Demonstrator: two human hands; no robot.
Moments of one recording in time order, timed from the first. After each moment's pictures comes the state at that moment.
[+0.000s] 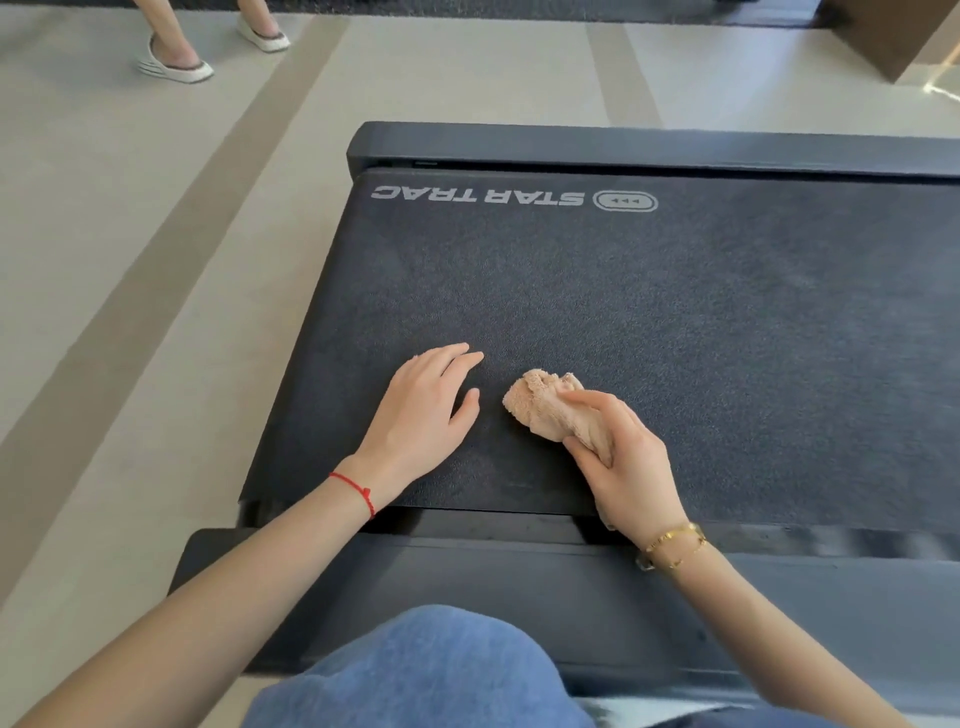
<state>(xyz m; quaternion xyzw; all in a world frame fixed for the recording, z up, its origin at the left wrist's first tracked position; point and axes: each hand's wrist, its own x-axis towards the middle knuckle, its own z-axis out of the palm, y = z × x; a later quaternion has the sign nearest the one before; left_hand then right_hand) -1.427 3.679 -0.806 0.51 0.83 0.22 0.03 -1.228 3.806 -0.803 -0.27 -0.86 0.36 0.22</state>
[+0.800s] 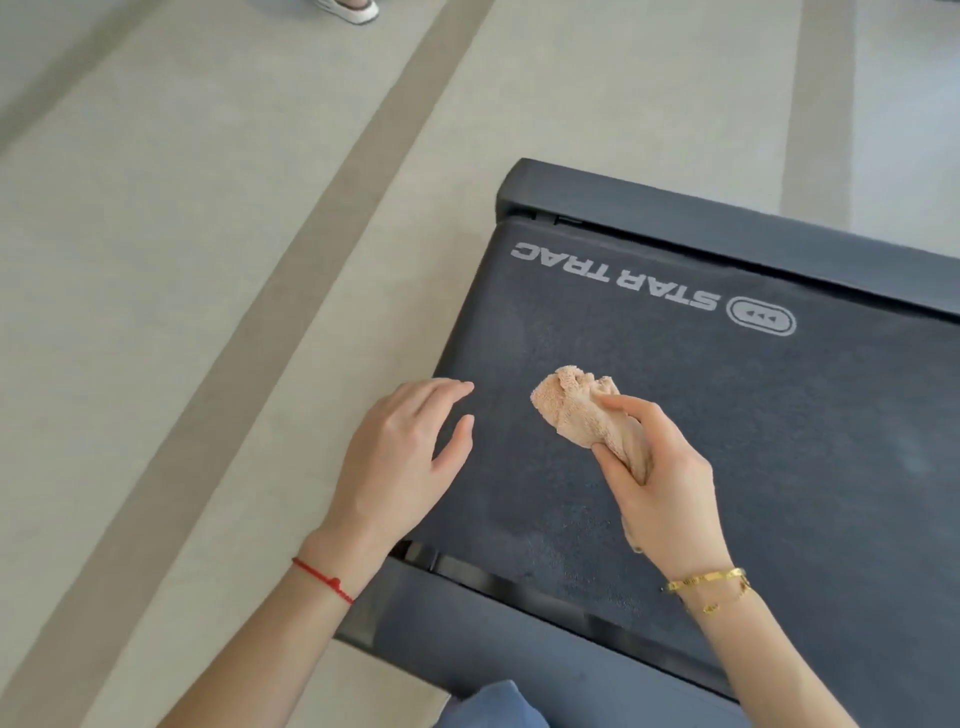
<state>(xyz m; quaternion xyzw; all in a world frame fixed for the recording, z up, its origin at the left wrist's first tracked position) -1.488 3.620 -0.613 0.34 0.91 0.25 0.00 -1.356 3.824 -0.629 -0.25 -0.86 0.43 0.11</state>
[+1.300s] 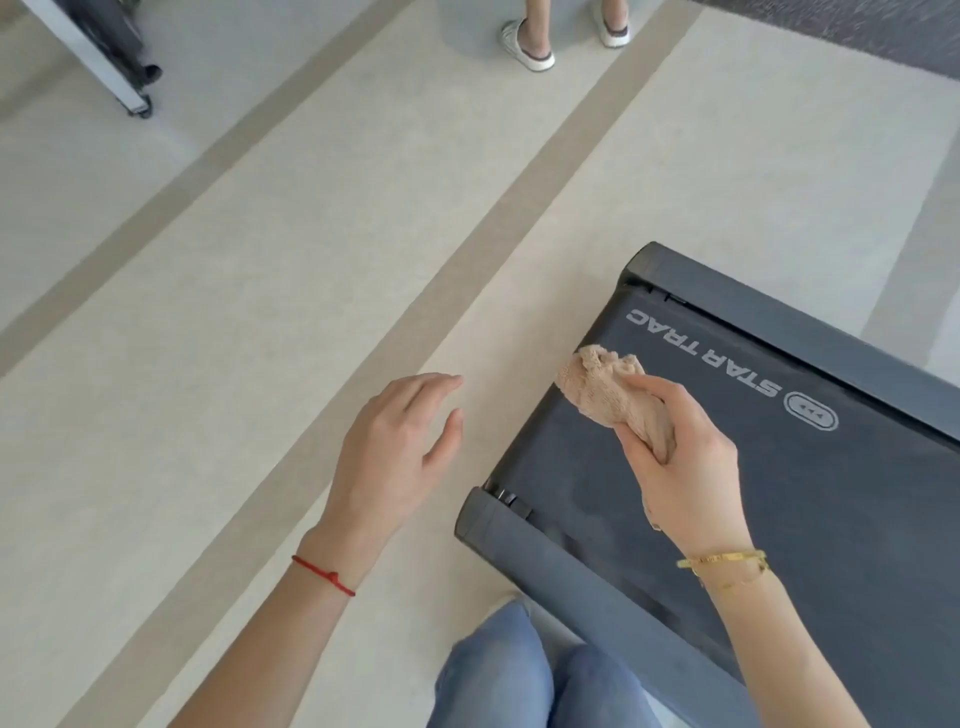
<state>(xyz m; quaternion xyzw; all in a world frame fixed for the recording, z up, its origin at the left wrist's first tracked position) -1.473 3.477 -0.352 0.20 0.95 0.23 -0.05 -1.411 3.733 -0.368 -0.14 -0.88 0.44 0.08</state>
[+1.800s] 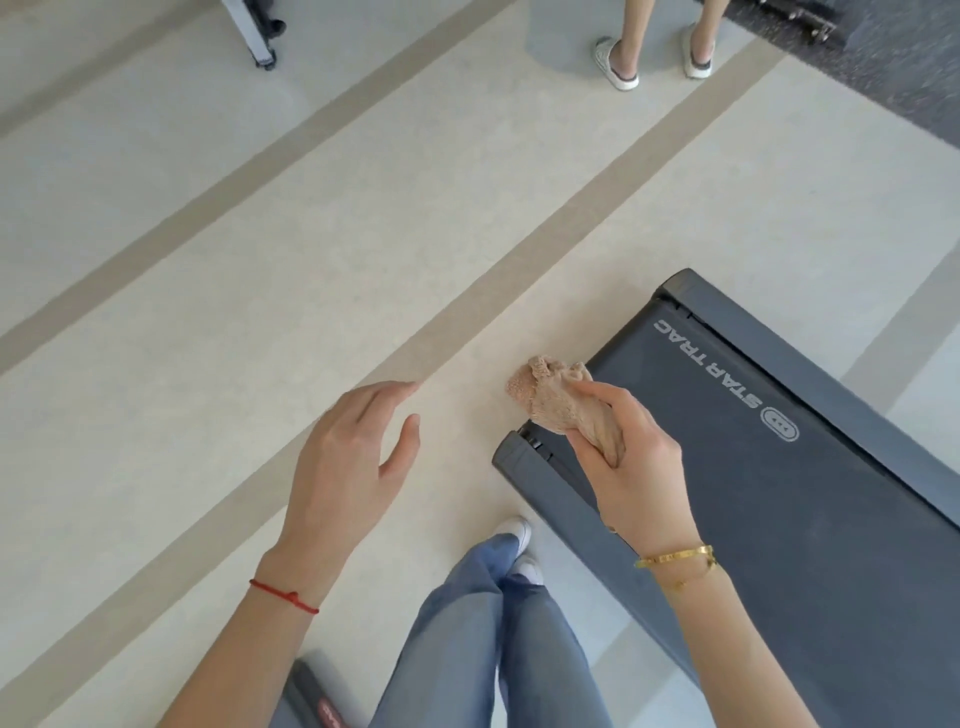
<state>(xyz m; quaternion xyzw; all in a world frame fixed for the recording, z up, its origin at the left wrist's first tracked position) -1.338 3.355 -0.127 0.05 0.97 0.23 -0.06 -1.337 3.616 -0.131 -0.02 -0.88 0.48 -0.01</state>
